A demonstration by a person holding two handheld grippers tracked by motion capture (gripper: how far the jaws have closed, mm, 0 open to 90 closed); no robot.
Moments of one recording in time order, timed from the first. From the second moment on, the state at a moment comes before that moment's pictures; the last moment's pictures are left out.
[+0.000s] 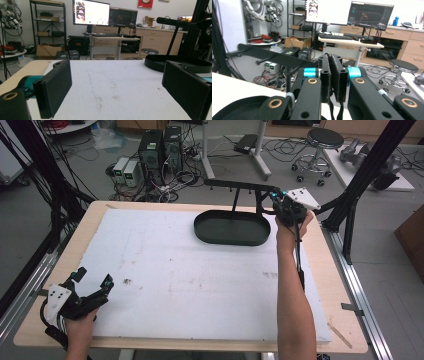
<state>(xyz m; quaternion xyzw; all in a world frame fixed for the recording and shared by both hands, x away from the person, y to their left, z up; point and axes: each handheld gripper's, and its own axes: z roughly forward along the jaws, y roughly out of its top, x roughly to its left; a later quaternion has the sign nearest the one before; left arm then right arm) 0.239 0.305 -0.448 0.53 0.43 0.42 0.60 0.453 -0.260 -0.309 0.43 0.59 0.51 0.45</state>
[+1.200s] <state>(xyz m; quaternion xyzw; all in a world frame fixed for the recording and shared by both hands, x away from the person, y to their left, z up) 0.238 0.299 -0.448 0.53 0.42 0.42 0.61 0.455 -0.258 -0.304 0.47 0.59 0.48 0.45</state>
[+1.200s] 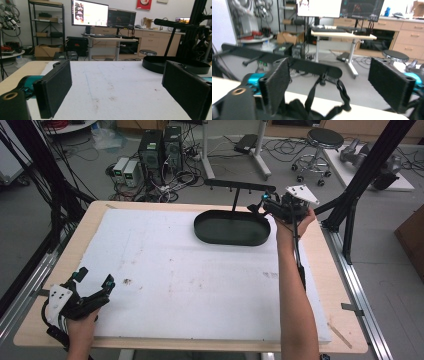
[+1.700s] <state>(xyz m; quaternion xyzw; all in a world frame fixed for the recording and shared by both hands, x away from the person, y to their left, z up) 0.235 0.294 -0.445 0.53 0.42 0.41 0.62 0.376 -0.270 -0.278 0.45 0.58 0.51 0.45</state>
